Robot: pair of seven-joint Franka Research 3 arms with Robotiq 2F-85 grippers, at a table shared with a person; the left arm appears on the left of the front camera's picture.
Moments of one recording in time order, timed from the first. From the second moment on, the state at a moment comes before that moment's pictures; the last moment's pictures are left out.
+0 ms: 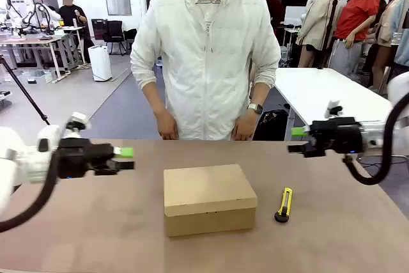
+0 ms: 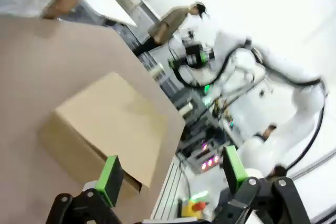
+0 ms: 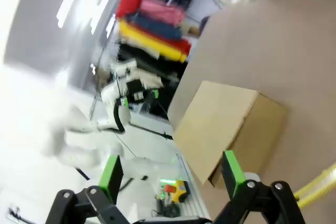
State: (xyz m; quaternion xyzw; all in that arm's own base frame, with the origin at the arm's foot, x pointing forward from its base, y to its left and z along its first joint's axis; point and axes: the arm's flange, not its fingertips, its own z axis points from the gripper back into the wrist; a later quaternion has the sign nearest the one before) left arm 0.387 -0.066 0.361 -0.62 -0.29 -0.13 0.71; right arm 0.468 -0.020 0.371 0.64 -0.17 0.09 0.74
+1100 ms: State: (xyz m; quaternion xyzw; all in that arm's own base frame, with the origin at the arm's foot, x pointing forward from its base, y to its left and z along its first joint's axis) left arm 0.392 -0.030 0.369 -0.63 -0.29 -0.08 0.71; right arm 0.464 -0.050 0.371 0.65 -0.15 0.03 0.74
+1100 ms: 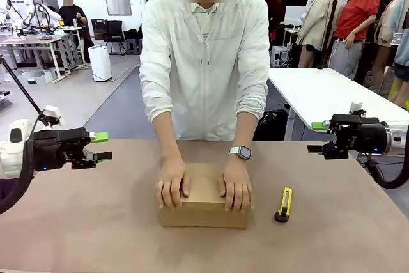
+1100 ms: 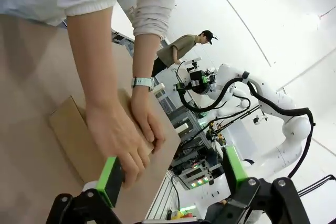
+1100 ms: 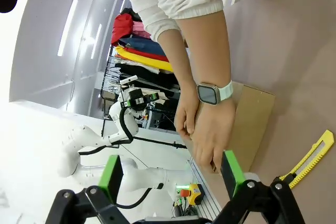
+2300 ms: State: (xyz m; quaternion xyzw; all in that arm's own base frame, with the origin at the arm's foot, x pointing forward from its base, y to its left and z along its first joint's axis) left arm 0.392 -0.029 0.369 -0.63 -0.29 -0.08 0.71; right arm 0.464 -0.050 0.371 0.65 -0.15 0.03 0.74
